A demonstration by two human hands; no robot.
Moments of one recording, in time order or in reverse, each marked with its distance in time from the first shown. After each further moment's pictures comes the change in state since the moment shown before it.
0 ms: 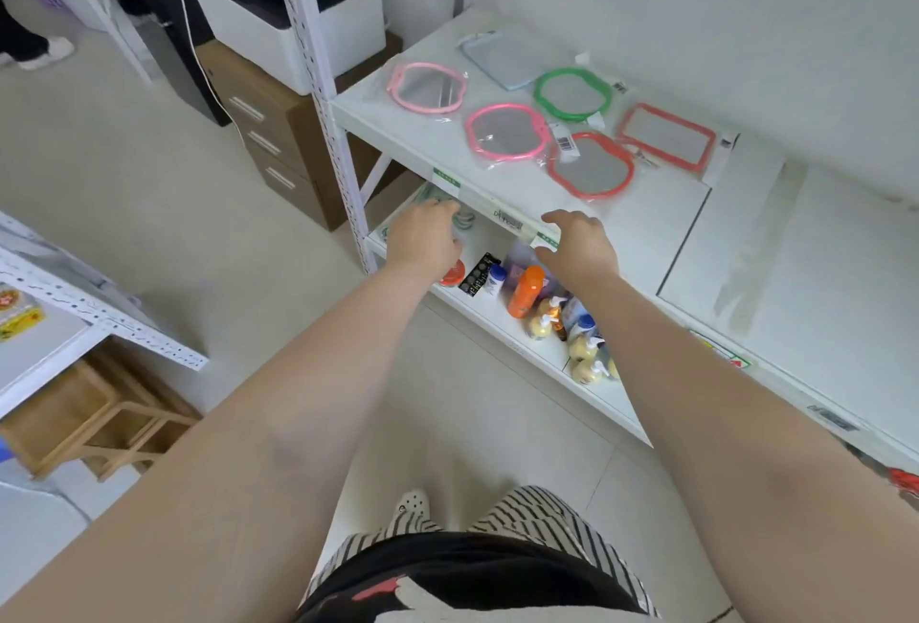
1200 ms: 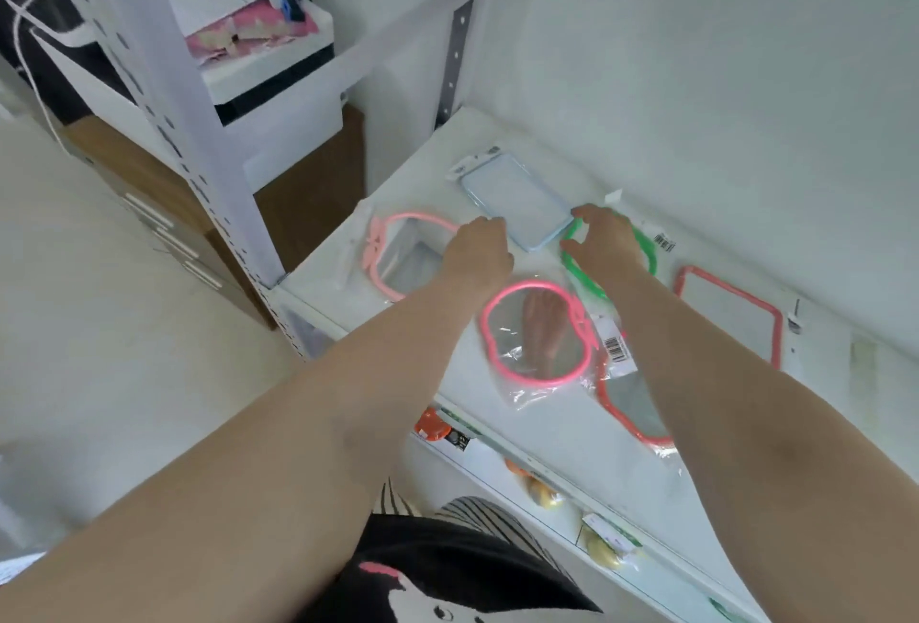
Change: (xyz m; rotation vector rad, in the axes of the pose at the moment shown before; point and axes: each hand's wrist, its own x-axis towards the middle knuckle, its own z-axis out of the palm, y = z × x) left_hand 0.404 -0.036 0.037 -0.176 -0.268 0.030; right_hand 0.413 -0.050 -0.022 -0.046 0.049 0.187
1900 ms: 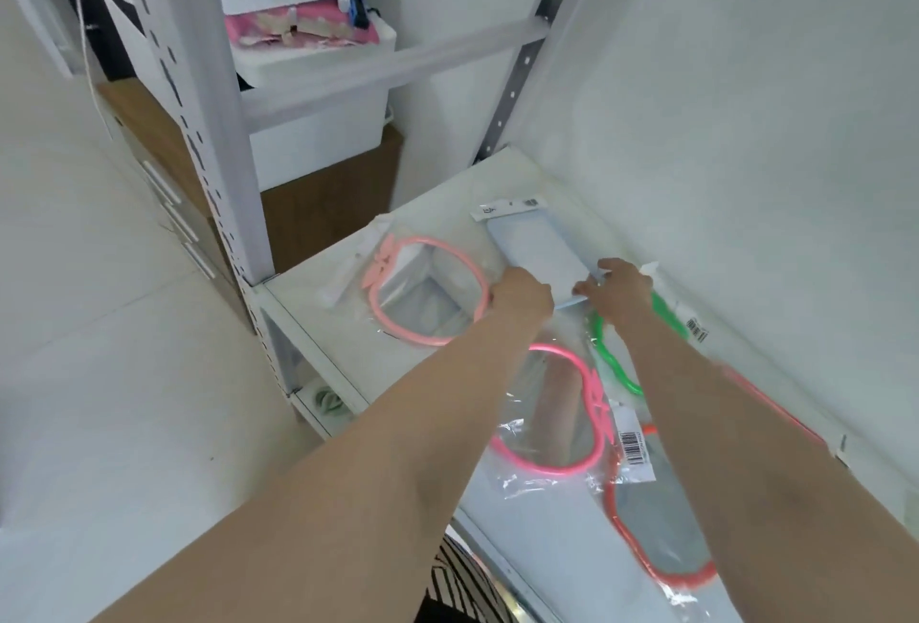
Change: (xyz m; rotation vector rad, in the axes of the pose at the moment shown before) left_hand 0.063 0.016 0.053 -0.615 -0.051 -0.442; right_hand 0.088 0.017 0.049 0.145 -0.048 0.109
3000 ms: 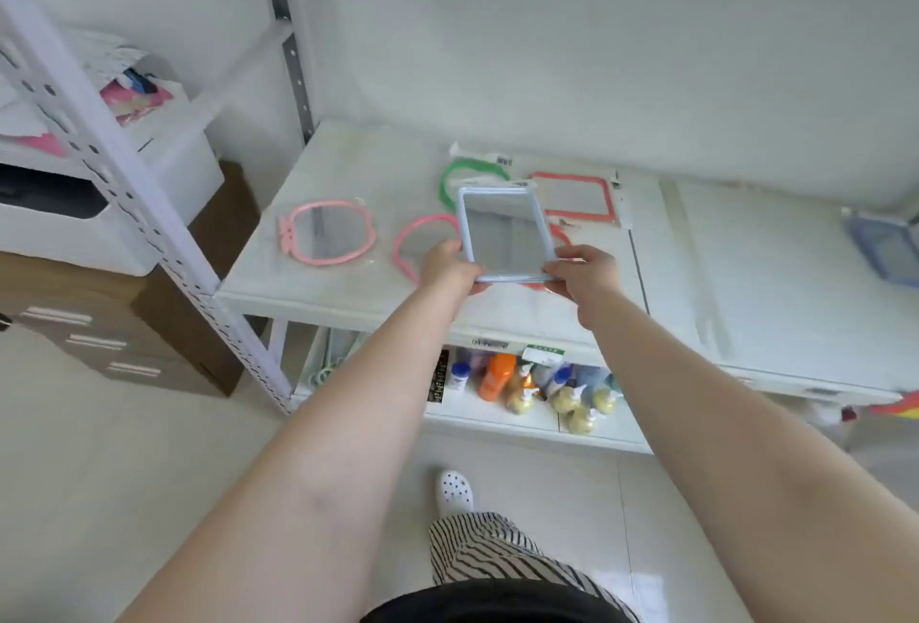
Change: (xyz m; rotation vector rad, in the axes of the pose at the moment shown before) left_hand -0.252 -0.047 -0.015 -0.398 -0.359 0.116; right_hand -0.357 0.081 -0.063 1.099 0.350 0.445
